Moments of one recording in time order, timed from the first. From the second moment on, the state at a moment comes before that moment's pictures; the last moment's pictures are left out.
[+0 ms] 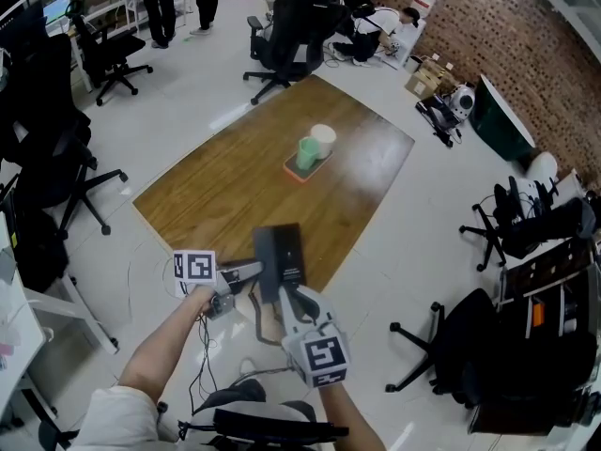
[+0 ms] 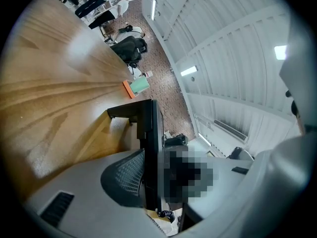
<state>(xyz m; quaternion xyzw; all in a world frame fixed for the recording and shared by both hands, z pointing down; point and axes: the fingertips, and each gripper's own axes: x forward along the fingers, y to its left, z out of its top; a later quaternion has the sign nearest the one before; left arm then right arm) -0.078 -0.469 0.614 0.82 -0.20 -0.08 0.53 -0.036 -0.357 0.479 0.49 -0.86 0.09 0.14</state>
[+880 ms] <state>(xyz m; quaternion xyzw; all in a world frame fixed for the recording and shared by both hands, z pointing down) -0.083 -0.410 0.555 0.92 -0.22 -0.07 0.32 -0.040 -0.328 0.463 0.47 -0.87 0.07 0.12</state>
